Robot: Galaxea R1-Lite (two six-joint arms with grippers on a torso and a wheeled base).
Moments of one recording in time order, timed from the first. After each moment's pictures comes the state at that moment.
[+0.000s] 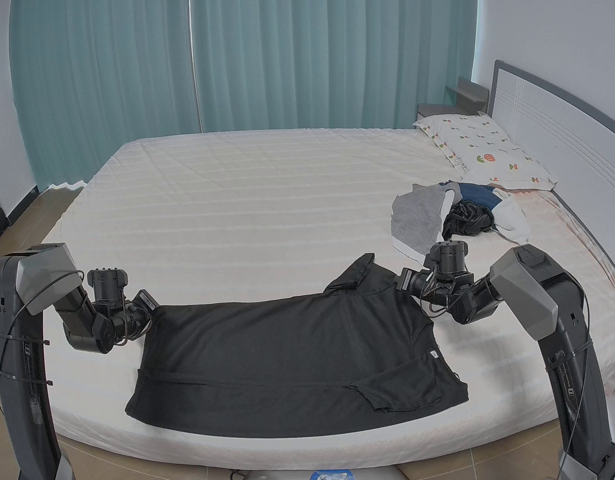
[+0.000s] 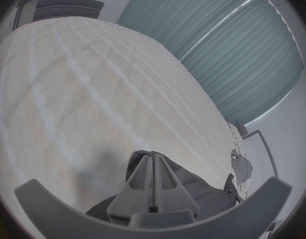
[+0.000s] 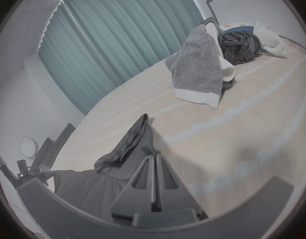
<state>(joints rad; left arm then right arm) 0.12 2.46 -0.95 -0.90 -0.13 -0.78 0.21 2.74 -1.66 -0.64 0.17 0.46</state>
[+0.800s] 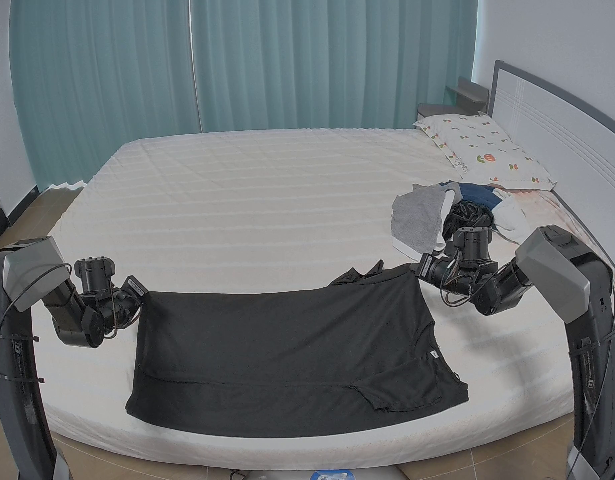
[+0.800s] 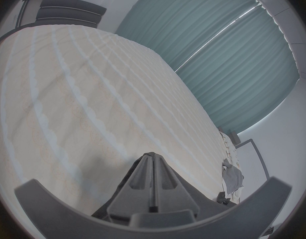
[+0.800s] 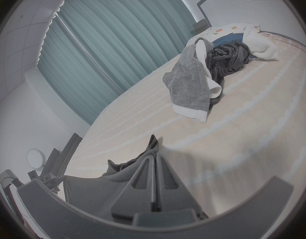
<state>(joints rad) 0.15 2.39 -0.93 -0.96 -0.14 -0.82 0.17 2.57 -1.45 -0.71 0.22 0.54</state>
